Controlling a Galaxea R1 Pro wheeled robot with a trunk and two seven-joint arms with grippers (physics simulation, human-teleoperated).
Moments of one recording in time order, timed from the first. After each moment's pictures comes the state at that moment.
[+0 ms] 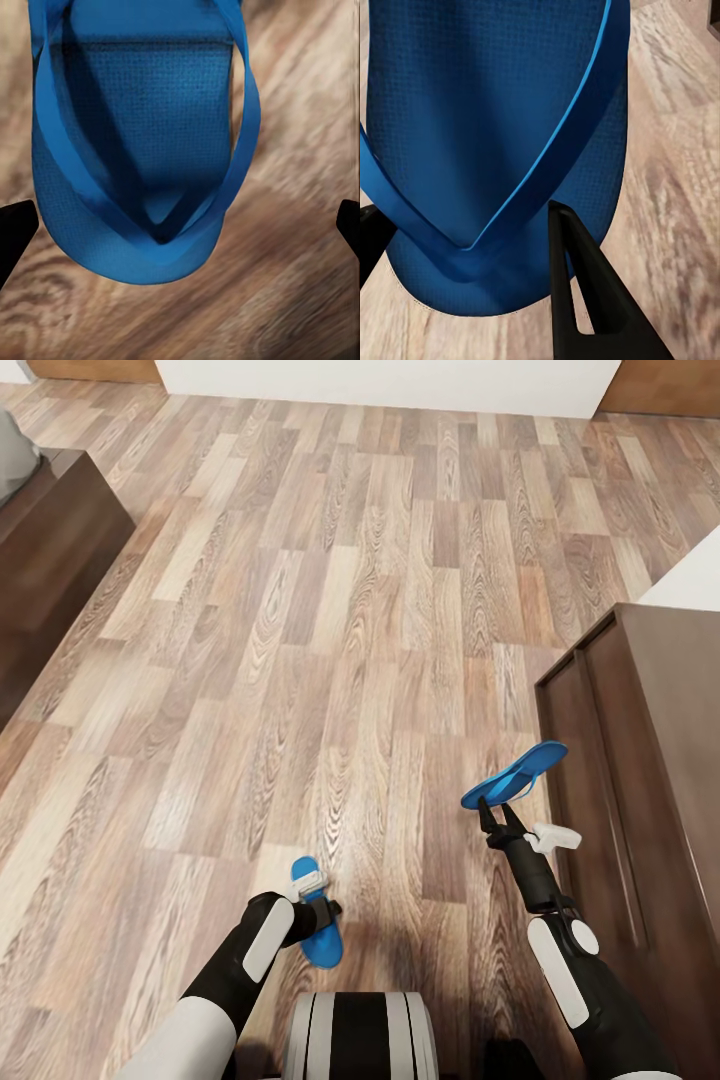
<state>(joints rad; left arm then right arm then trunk) -0.59 -0.17 -0.11 -0.79 0.63 0.65 0.35 -0.40 -0.07 -0.03 -1.18 -0.47 -0.31 0.21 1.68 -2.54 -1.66</state>
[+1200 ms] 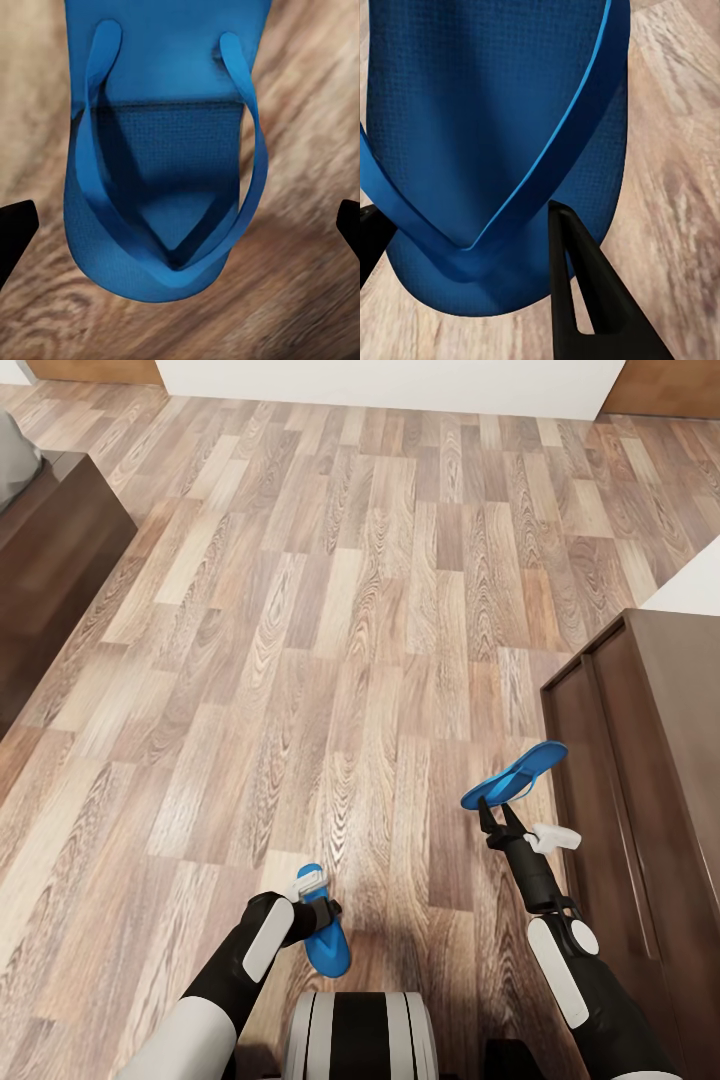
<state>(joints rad) -0.59 -0.17 -0.11 -0.79 0.63 0.65 0.35 -0.40 -0.07 -0.03 -1.17 -0.47 -0.31 0.21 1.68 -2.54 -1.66</state>
